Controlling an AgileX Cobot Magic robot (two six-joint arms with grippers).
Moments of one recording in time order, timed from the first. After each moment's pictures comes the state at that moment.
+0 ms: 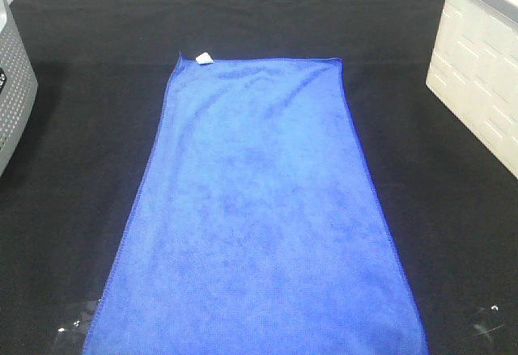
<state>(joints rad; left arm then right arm) -0.07 0.33 -0.82 0.09 1.19 -0.06 0.08 0.24 -0.79 0.13 1.22 0.00</state>
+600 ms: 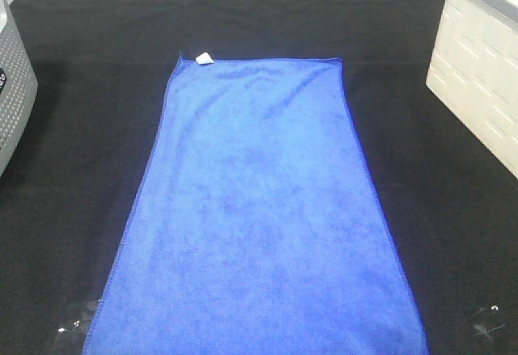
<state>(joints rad) -0.07 -0.01 -0.57 0.07 1.17 0.00 0.08 0.00 -0.50 0.12 1.22 -0.14</state>
